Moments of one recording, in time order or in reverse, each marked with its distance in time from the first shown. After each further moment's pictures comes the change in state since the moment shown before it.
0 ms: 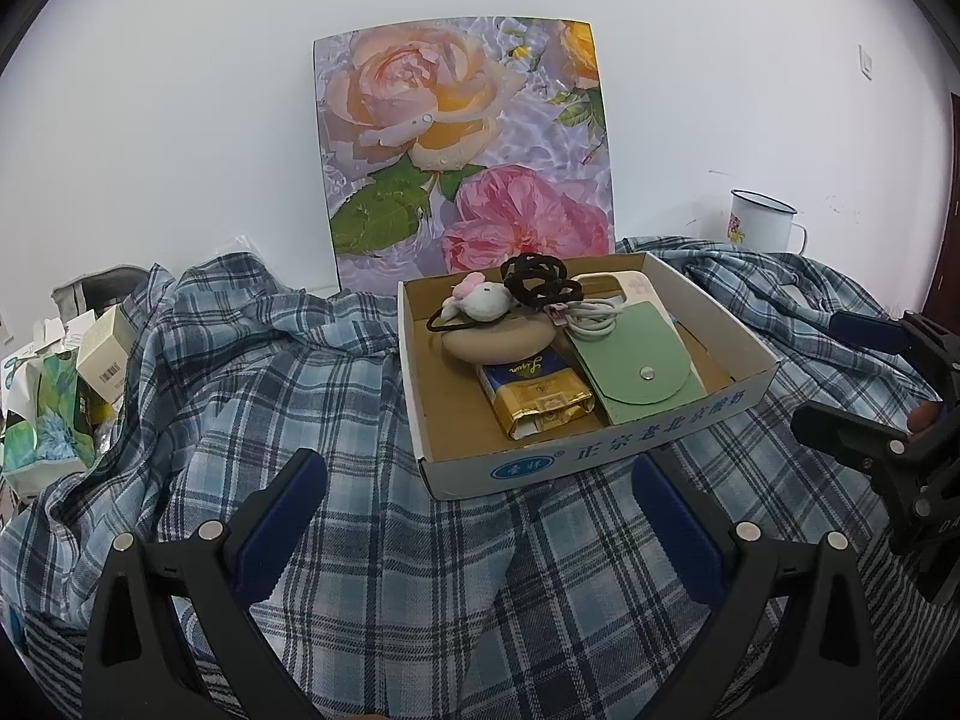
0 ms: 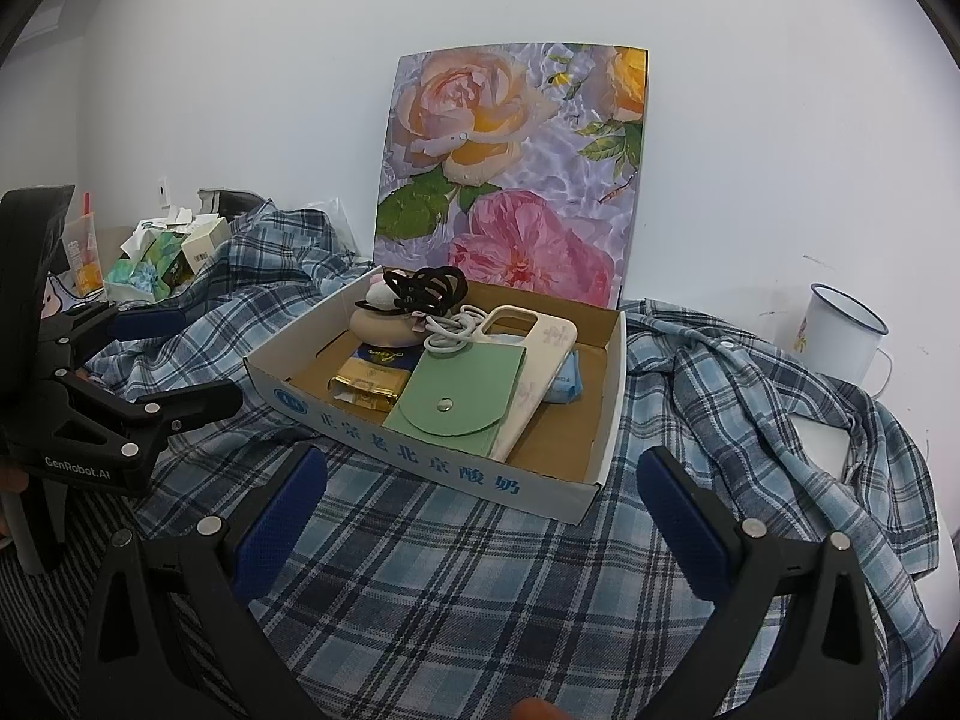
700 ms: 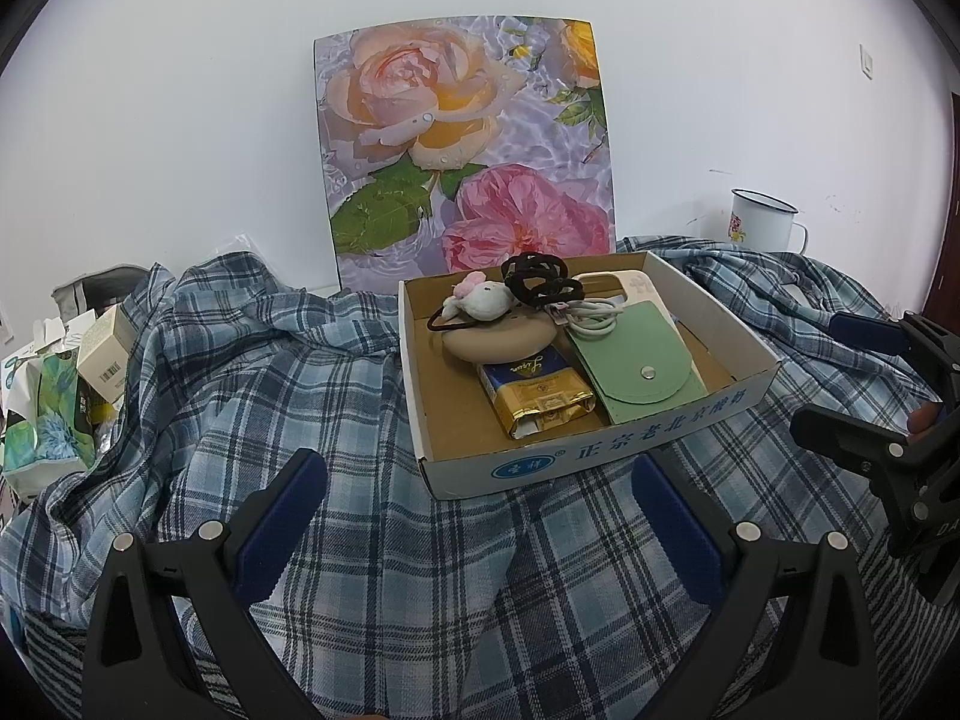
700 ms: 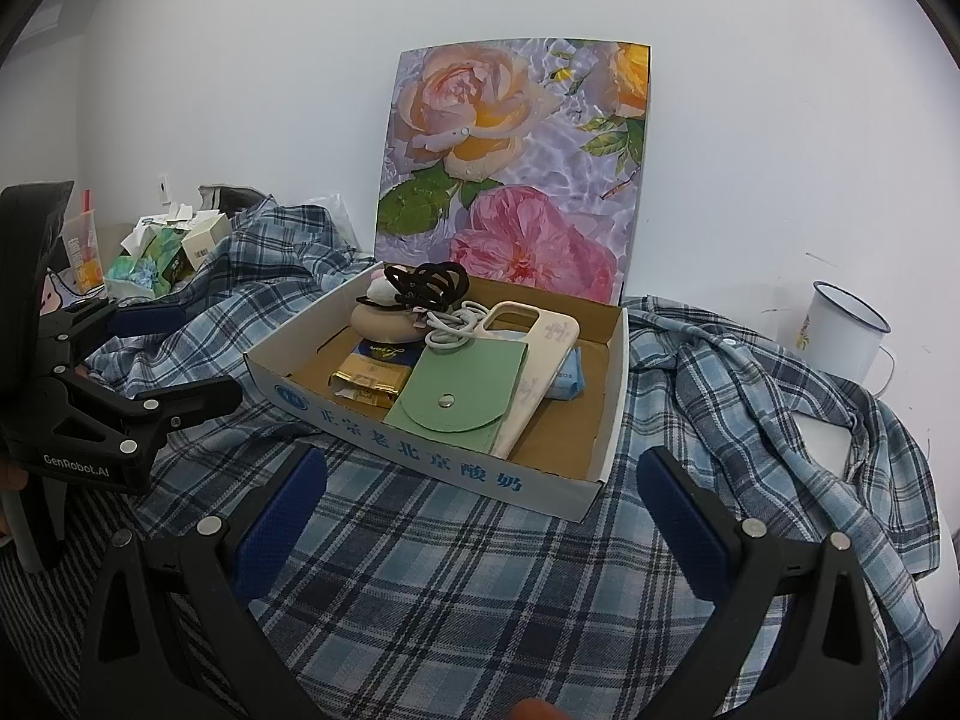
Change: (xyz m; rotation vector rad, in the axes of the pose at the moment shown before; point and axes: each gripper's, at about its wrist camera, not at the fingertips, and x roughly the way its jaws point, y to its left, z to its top) left arm 0.000 0.000 0.000 0.001 0.002 0.000; right arm 0.001 0.001 0.000 -0.002 0.005 0.001
